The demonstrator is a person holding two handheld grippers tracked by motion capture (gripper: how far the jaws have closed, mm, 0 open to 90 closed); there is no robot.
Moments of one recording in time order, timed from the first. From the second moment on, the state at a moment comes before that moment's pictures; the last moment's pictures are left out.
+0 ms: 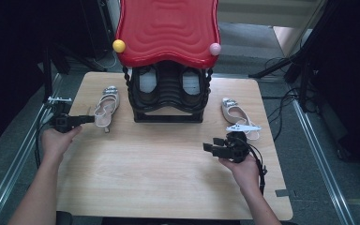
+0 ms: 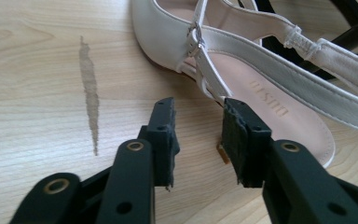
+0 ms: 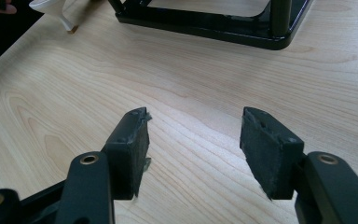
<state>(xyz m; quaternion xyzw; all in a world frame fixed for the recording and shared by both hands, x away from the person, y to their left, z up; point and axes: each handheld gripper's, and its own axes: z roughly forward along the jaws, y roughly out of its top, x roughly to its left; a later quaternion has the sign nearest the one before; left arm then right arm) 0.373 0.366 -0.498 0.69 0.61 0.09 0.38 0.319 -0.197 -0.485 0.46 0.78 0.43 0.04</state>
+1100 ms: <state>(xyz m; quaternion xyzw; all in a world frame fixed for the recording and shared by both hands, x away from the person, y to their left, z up) 0.406 0.336 -0.471 0.68 0.61 0.14 0.38 0.317 -0.199 -0.487 0.46 0.78 0.43 0.04</state>
